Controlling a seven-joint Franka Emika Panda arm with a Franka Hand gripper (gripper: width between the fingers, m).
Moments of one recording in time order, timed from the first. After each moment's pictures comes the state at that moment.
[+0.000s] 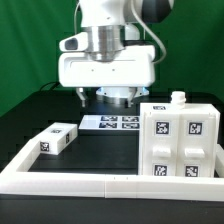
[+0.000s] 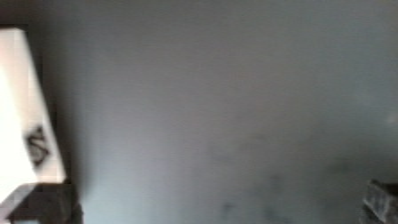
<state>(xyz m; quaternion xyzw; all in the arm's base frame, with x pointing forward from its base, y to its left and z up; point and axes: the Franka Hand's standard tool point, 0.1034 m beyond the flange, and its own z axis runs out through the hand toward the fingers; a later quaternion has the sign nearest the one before) 0.452 -0.064 0.085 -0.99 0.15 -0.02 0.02</state>
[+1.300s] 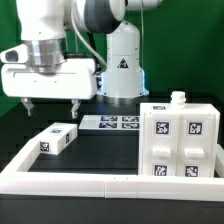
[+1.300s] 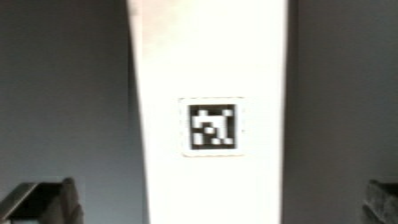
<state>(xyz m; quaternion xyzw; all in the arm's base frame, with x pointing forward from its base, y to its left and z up) 0.448 -0.176 0.060 -0.99 0.12 0.02 0.02</state>
